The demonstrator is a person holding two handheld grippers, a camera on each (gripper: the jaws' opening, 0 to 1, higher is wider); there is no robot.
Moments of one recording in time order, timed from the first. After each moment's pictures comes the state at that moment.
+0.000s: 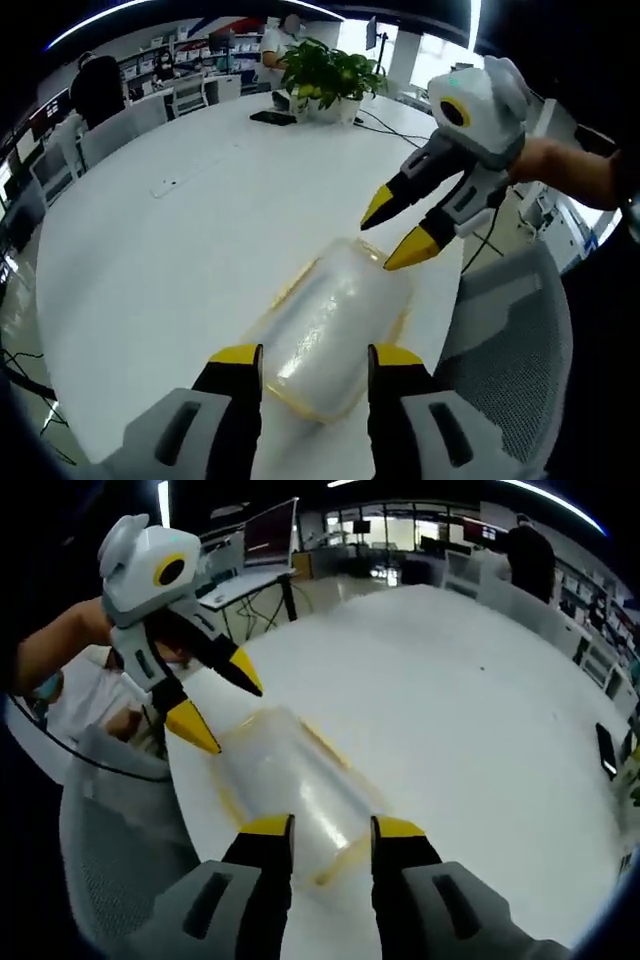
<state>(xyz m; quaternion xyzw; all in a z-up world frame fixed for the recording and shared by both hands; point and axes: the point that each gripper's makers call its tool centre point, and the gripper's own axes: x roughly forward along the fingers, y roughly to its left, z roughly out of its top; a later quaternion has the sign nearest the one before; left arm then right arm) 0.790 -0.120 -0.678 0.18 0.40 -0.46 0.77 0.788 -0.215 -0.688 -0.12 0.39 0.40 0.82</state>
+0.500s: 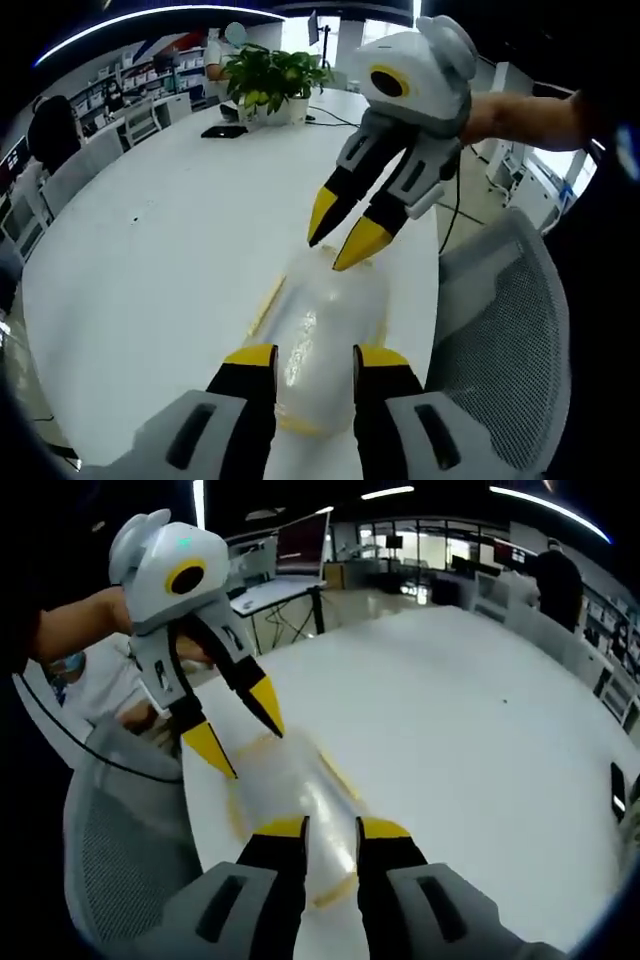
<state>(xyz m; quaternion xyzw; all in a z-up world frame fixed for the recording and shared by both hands) 0.784 -0.139 -0.675 0.23 0.36 -0.54 0.73 0.800 -0.196 -0.678 -0.13 0.35 0.46 0.81</state>
